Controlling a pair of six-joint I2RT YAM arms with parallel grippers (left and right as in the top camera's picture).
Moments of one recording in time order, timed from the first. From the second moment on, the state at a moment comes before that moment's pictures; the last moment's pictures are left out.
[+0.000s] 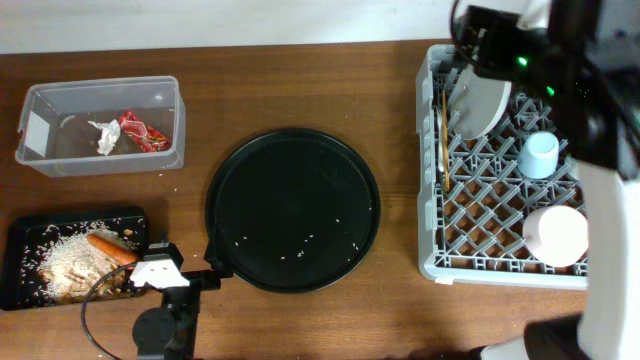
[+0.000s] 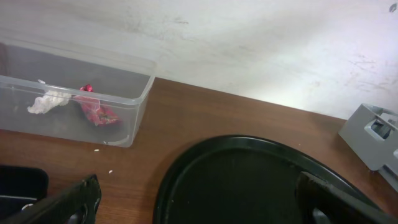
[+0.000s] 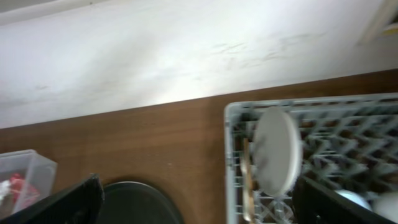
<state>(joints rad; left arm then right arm) -0.02 0.02 0.02 -0.08 -0.01 -0.25 0.15 1.61 2.29 -1.25 0.09 0.26</state>
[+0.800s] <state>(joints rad) -0.02 0.01 0.02 -0.08 -0.01 -0.25 0.08 0.20 0.35 -0.12 0.13 0.24</state>
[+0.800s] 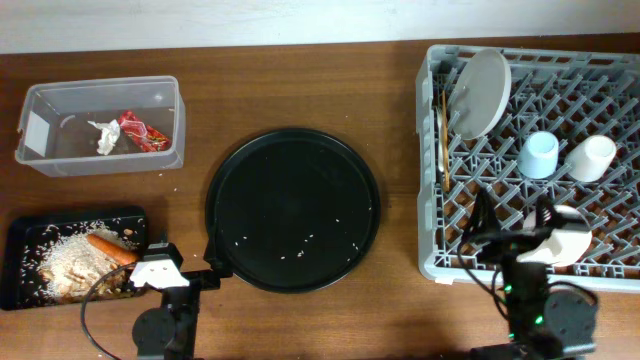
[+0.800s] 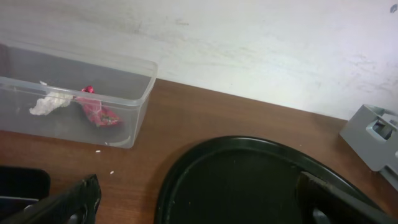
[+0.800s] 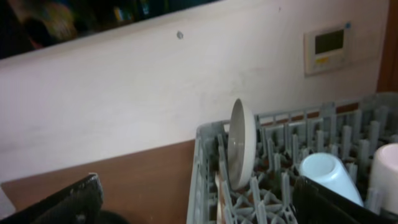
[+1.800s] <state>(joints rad) -0.02 0.01 0.02 -0.09 -0.01 -0.25 0.07 0.01 0.01 -0.04 0.11 0.21</state>
